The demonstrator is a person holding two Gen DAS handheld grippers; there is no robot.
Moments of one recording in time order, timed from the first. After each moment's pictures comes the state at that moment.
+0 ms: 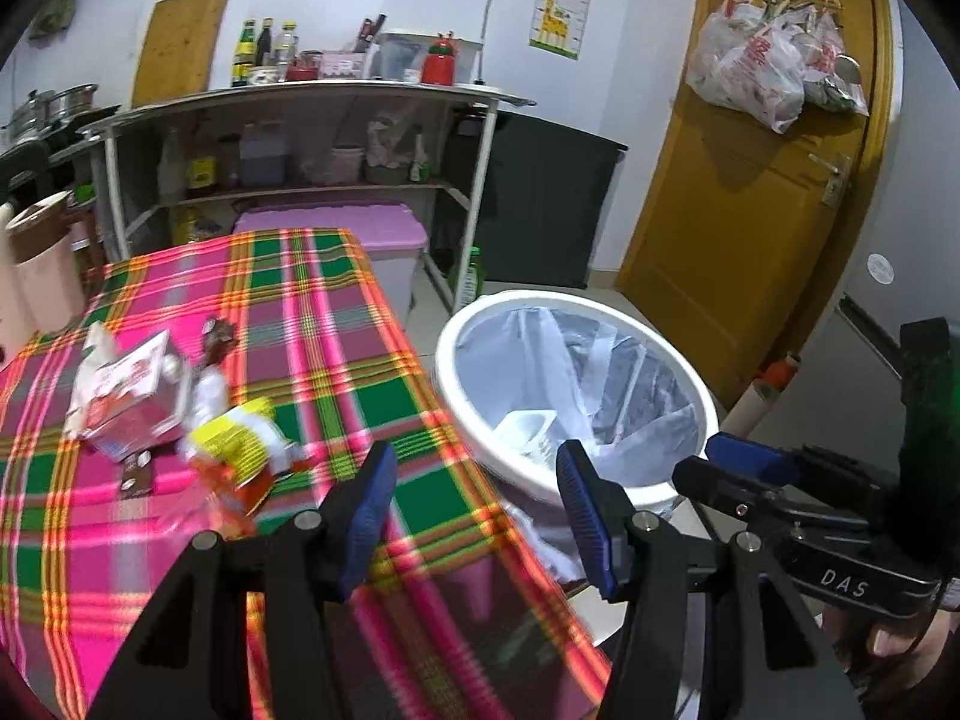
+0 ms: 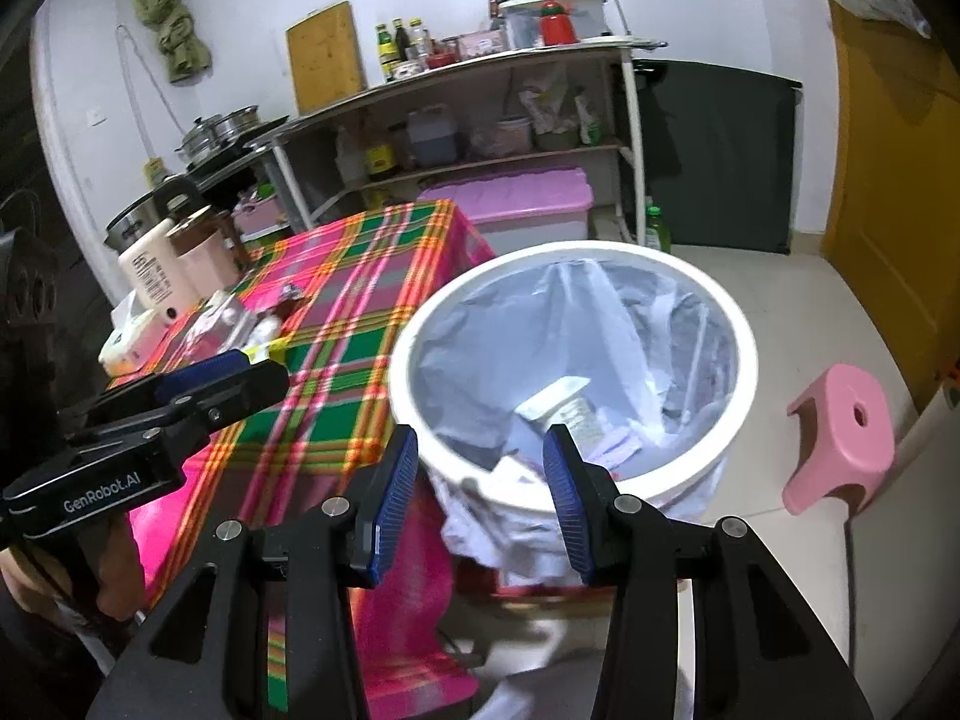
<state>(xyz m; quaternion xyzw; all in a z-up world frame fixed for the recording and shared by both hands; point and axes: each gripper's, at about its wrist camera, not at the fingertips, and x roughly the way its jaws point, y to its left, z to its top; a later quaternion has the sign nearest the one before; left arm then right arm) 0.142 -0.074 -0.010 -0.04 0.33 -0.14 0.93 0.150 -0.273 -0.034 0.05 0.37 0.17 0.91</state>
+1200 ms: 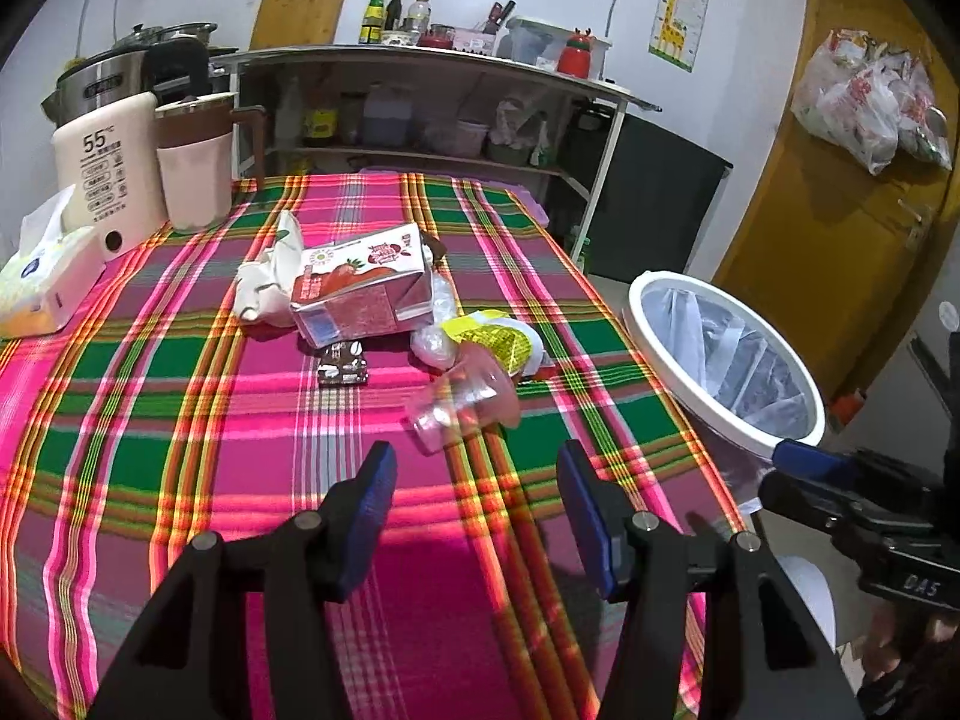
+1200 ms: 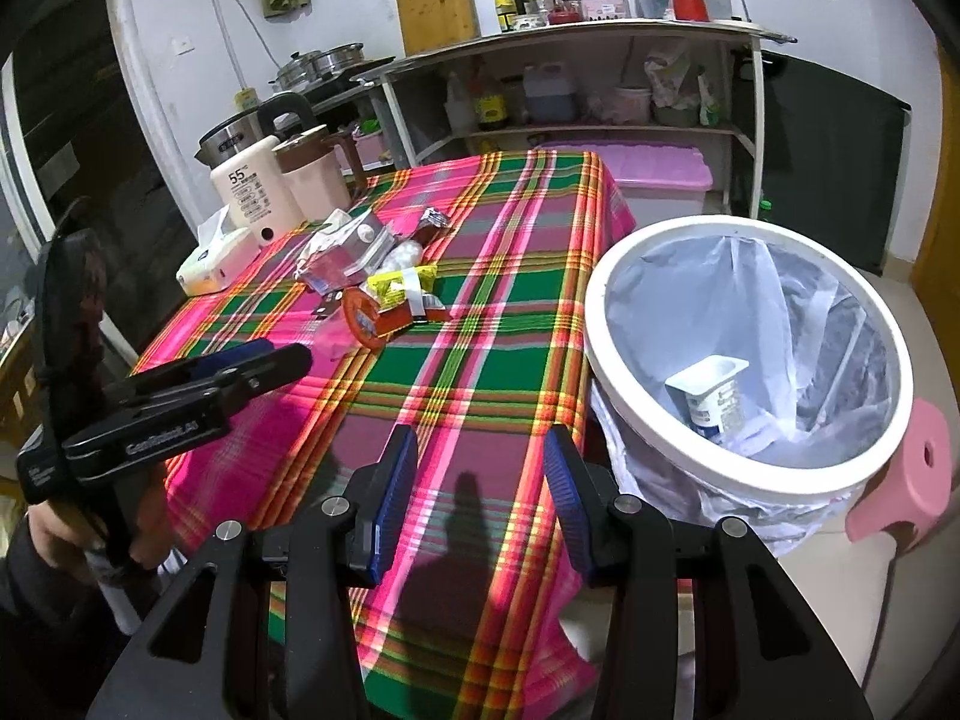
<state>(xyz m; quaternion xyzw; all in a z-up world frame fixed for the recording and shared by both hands) 0.117 0.024 -0.046 -0.08 0.36 -0.04 0.93 0.136 -0.194 -0.048 0.01 0.39 0.28 0.88</state>
